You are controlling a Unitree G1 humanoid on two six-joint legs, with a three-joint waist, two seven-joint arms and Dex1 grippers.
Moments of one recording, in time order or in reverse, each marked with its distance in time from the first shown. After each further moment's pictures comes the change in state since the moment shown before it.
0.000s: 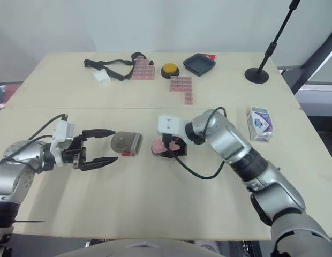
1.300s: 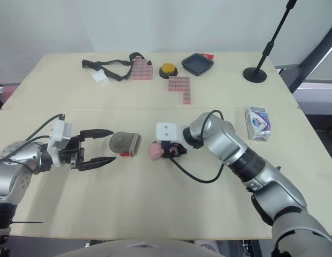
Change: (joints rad) left arm 0.052 0.010 0.039 -0.049 -0.060 0.060 0.015; right arm -0.103 0.005 0.230 0.125 -0.115 -0.050 0.060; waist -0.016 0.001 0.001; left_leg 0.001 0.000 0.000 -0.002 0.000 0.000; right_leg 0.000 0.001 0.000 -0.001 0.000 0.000
